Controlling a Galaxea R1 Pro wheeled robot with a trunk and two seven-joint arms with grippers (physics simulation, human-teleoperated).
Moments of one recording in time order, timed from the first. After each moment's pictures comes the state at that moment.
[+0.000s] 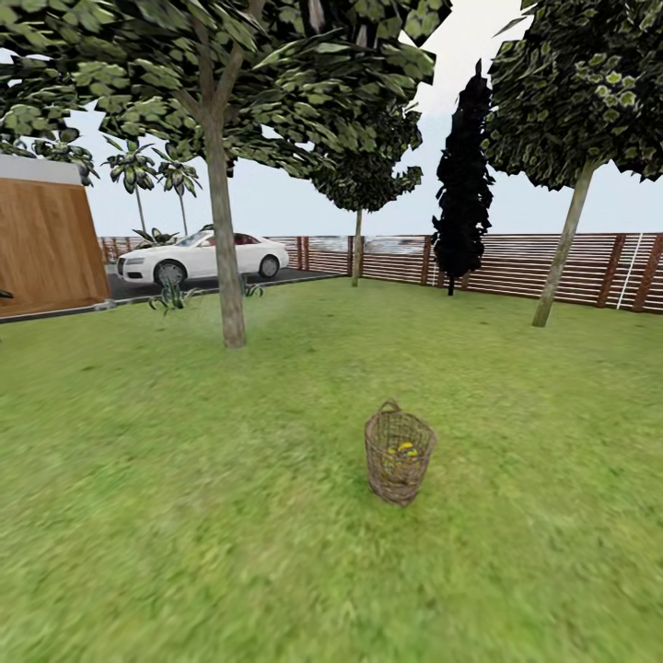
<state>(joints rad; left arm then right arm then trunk) 0.00 0.04 0.02 -0.20 0.11 0.02 -0.08 -0.09 0.00 0.00 -0.04 0.00 -0.25 0.00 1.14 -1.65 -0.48</state>
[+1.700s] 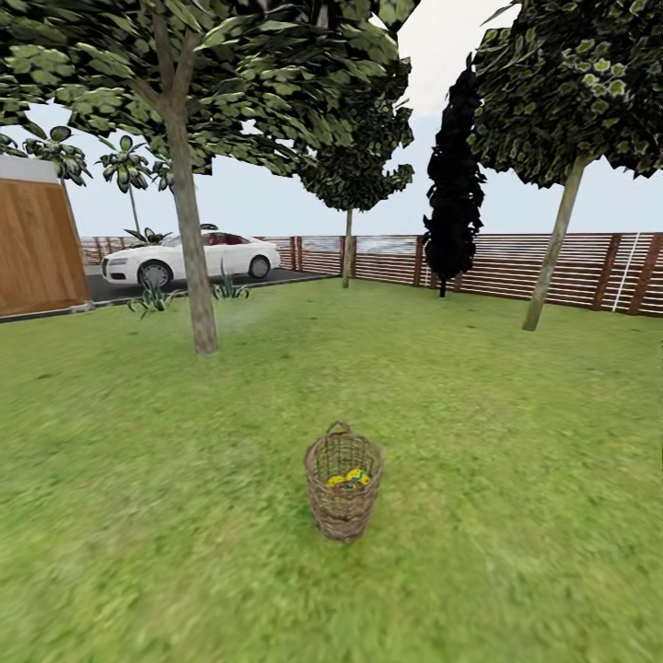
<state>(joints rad) 0.00 0.04 0.02 -0.20 0.11 0.02 -0.08 -0.09 -0.01 0.00 -0.01 0.00 -0.24 0.00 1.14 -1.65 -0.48</state>
